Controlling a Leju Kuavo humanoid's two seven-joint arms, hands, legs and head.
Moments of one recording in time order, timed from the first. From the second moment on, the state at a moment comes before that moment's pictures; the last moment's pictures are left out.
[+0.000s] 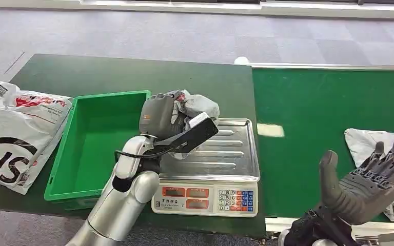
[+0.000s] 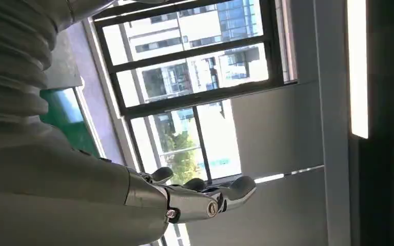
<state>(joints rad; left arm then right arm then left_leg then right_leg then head) -0.49 -0.25 -0.52 -1.30 -1.02 0.10 0.14 0.16 0.09 0.20 -2.05 0.09 -0.67 -0.69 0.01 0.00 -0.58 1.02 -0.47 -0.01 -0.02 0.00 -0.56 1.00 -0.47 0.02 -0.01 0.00</state>
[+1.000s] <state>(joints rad) -0.49 -0.24 -0.52 -1.30 -1.02 0.10 0.14 0.16 0.09 0.20 -2.05 0.09 -0.67 -0.69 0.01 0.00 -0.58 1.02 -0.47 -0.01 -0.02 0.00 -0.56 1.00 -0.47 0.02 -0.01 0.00</state>
